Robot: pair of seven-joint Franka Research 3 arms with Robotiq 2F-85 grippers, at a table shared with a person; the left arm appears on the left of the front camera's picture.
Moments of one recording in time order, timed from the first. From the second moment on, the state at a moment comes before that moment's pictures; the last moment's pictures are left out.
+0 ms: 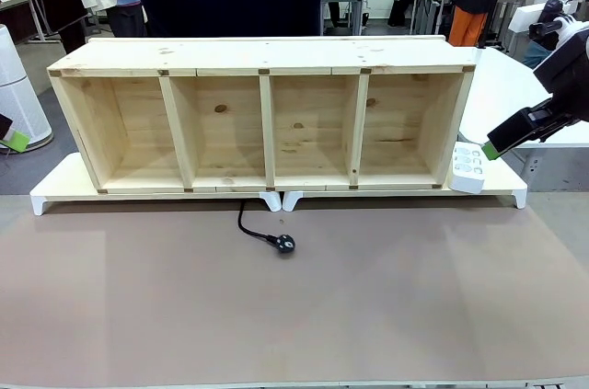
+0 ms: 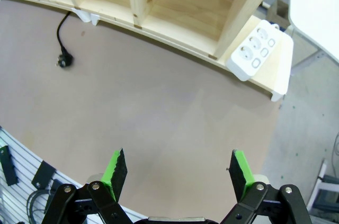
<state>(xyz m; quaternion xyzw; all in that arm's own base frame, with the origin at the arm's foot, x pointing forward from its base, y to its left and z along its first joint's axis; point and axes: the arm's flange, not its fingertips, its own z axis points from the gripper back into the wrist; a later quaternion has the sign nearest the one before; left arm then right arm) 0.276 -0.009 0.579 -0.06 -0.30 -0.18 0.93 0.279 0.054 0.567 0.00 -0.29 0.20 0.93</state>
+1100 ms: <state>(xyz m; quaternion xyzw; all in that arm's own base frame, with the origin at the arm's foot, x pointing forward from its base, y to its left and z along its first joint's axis) 0.276 -0.009 0.579 -0.06 -0.30 -0.18 0.93 0.279 0.054 0.567 0.00 -0.29 0.20 0.93</state>
